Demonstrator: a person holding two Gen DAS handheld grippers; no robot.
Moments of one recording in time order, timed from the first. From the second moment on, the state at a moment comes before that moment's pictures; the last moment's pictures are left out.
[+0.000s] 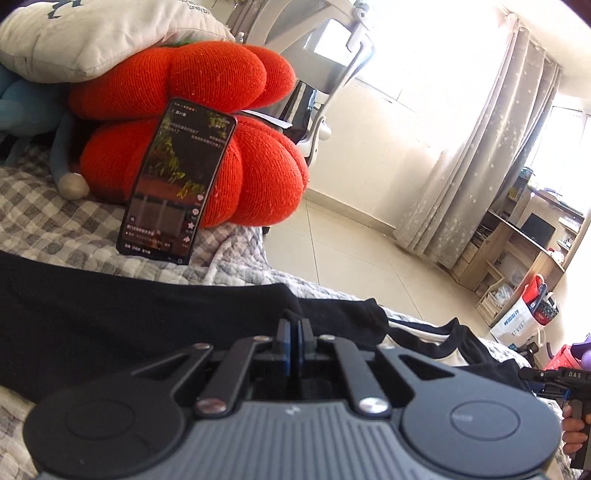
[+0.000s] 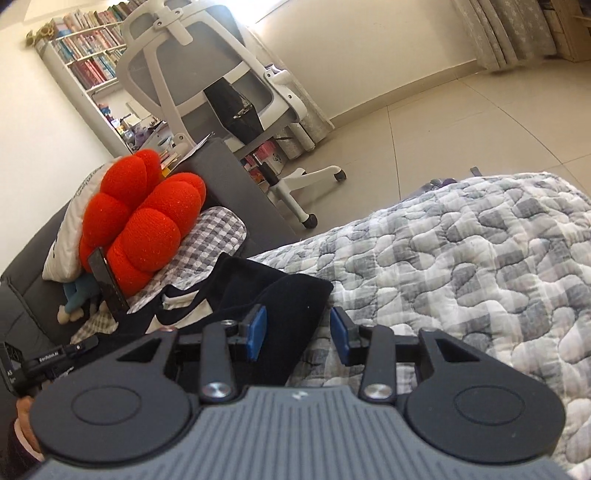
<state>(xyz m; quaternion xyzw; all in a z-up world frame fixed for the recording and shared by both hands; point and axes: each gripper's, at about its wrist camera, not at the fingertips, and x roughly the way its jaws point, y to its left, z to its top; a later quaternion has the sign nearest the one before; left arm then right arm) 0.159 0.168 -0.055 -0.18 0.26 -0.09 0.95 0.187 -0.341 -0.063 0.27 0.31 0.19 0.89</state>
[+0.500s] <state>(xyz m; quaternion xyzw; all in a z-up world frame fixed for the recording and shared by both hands) 0.177 0.177 -0.065 -0.17 0.28 -0.02 0.94 0.199 -0.344 -0.071 0.31 0.30 0.19 0.88</state>
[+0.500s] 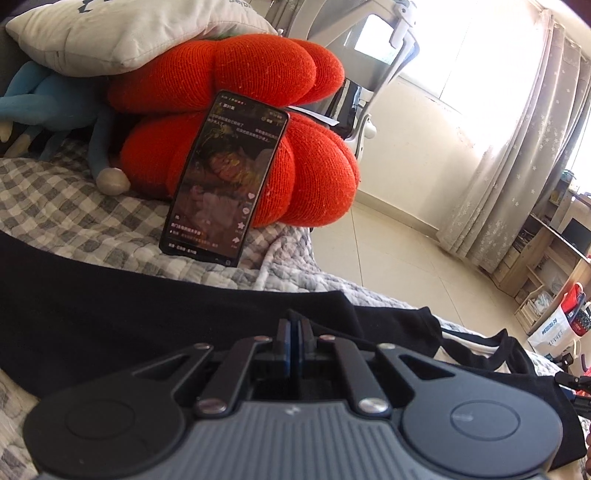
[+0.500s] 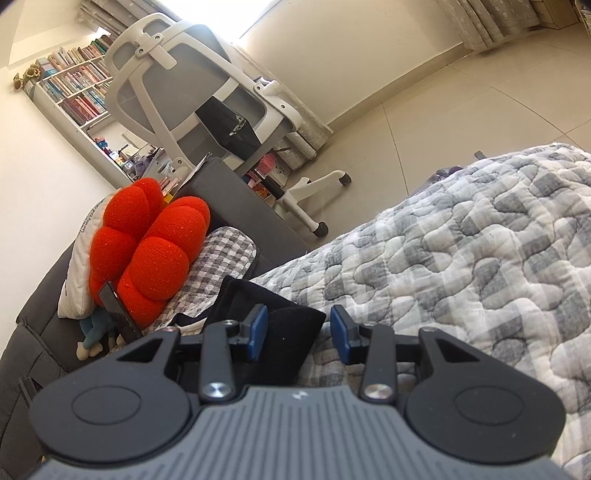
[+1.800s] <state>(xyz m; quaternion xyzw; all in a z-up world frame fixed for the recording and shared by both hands) 0.136 0.176 -0.067 -0.18 0.34 -0.06 0.92 0.082 -0.288 -0.042 0.01 0.27 0.18 0.95</state>
